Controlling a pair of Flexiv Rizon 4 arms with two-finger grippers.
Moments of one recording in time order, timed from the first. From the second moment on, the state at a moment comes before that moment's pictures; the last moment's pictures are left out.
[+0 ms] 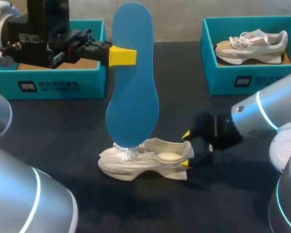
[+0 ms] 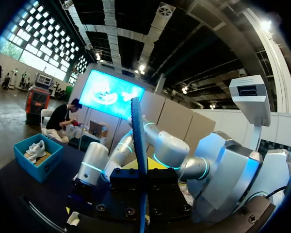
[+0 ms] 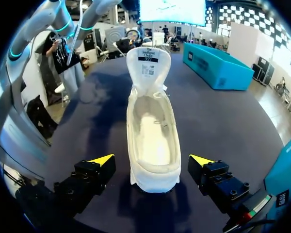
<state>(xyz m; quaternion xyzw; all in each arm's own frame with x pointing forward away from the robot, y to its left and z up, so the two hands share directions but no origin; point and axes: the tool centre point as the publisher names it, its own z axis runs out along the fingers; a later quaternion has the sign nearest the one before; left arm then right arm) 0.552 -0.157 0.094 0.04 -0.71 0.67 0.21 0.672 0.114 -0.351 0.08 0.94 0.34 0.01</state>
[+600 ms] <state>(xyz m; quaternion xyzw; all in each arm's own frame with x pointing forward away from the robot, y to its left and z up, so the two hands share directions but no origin) 0.551 -0.157 0.094 0.04 -0.71 0.67 0.21 0.673 0.126 -0.349 0.16 0.95 0.25 -0.04</state>
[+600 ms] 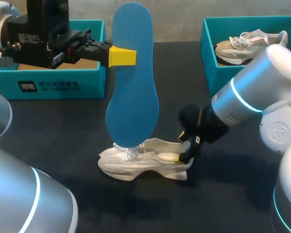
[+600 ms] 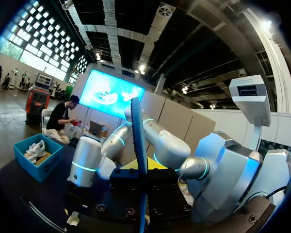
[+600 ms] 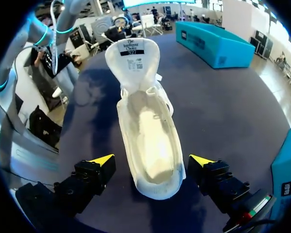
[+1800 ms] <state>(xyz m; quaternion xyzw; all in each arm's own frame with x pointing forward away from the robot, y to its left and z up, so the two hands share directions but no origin) 0.551 -0.156 0.094 0.04 -0.71 0.67 0.21 0.660 0.146 -0.335 0.16 0.99 0.05 -0.01</state>
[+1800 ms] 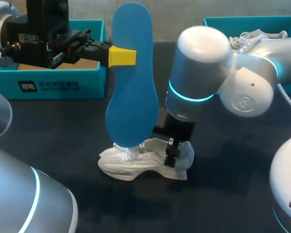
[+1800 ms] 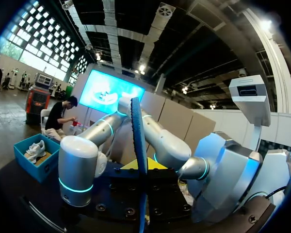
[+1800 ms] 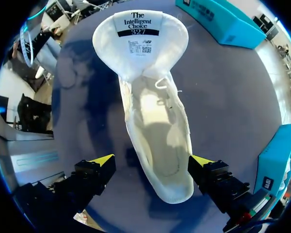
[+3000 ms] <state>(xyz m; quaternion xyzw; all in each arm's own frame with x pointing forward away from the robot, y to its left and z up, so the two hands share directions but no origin) 0.551 -0.156 0.094 0.04 -0.71 0.67 0.21 0.709 0.178 -0.347 0.10 0.99 0.03 -0.01</state>
